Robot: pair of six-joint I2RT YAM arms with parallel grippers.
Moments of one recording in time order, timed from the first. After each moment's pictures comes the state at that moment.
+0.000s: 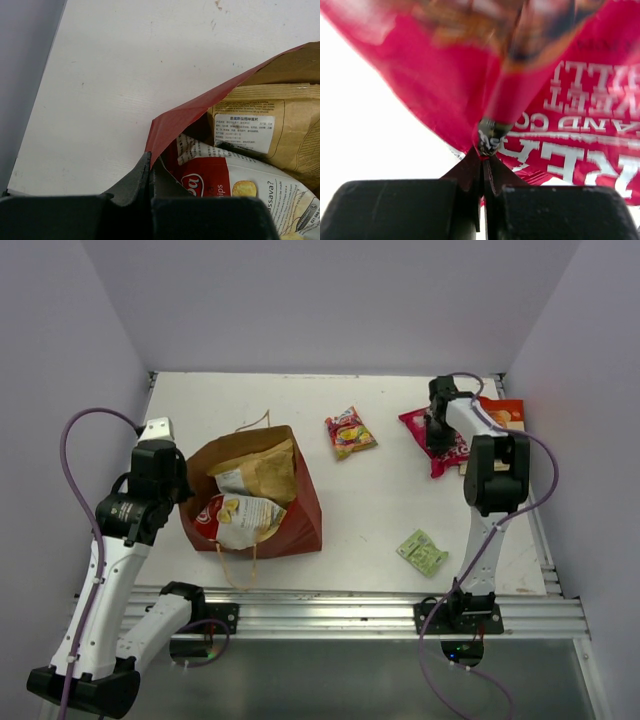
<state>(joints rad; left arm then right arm) -0.18 0.84 1.08 -0.96 -0.35 -0.31 0.05 2.17 1.71 -0.80 0.23 0.13</state>
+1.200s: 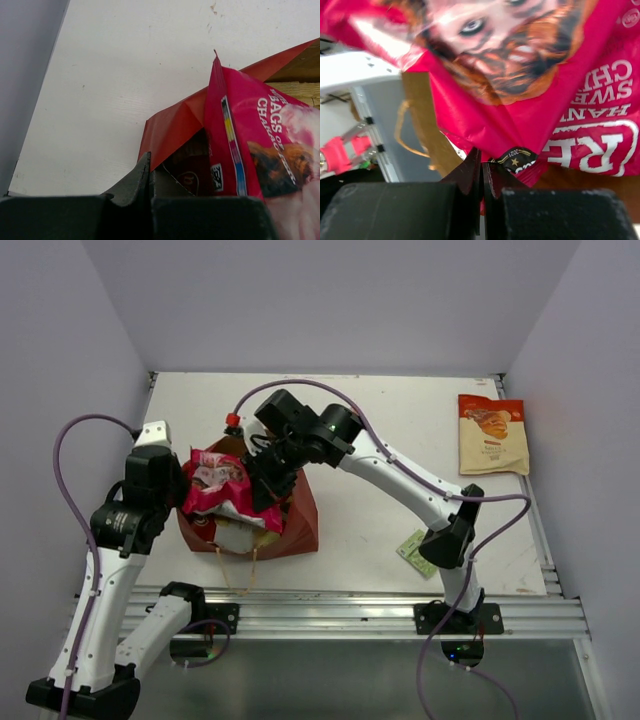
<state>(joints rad) -0.18 0.79 1.08 -0.97 -0.33 -0.29 1.02 2.00 2.29 -1.17 -0.48 0.28</state>
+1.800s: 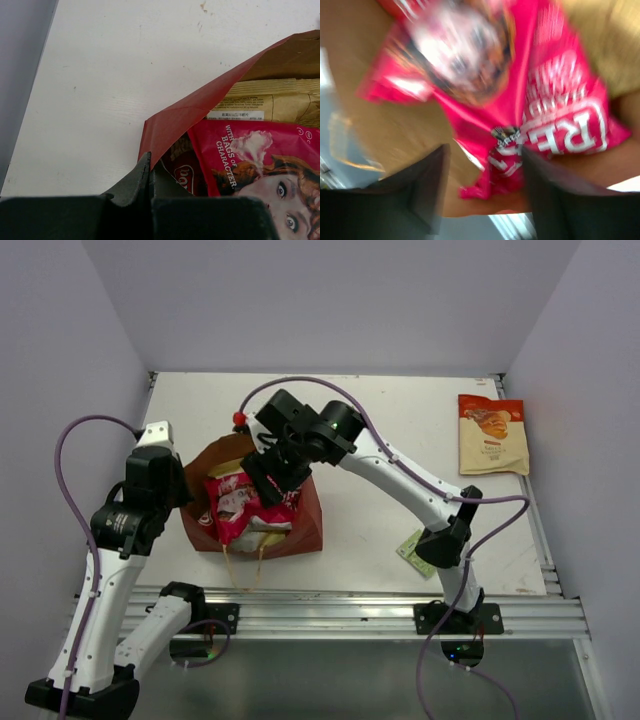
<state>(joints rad) -0.19 0.78 1.07 -0.96 -0.30 -0.29 1.03 2.00 2.31 -1.33 -0.19 0.22</state>
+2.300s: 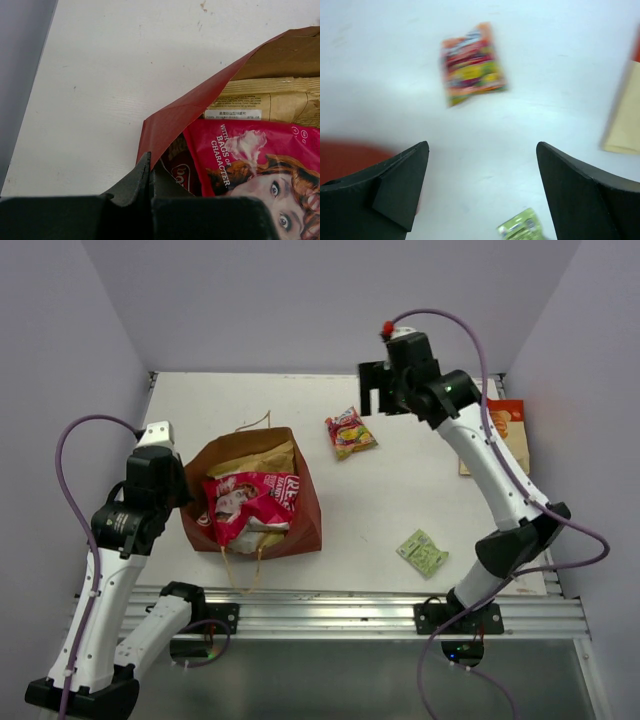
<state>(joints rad) -0.19 0.78 1.07 -0.96 -0.30 -0.29 0.59 1.67 2.01 -1.02 0.21 0.27</state>
